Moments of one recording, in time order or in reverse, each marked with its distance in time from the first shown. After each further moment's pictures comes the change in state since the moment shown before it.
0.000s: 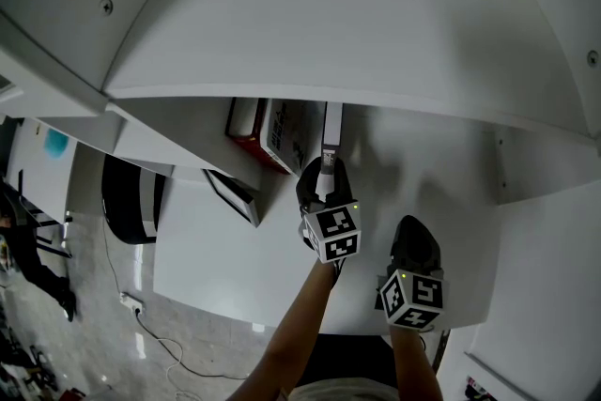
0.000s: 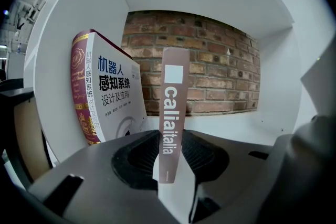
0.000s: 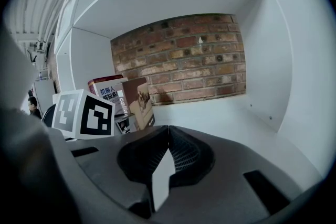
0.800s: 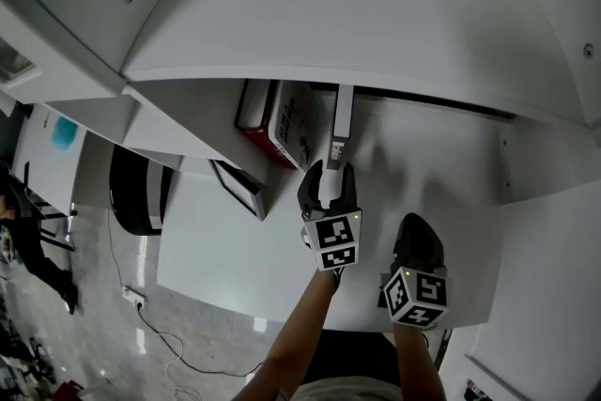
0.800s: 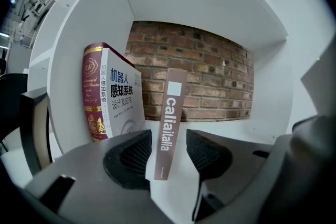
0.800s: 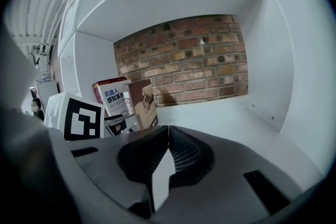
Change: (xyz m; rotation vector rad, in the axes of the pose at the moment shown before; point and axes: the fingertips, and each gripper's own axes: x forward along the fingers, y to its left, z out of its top) left arm -0.030 -0.004 0.011 -0.036 -0.062 -0.047; right arm -0.007 0.005 0.001 0.001 -0.009 0.033
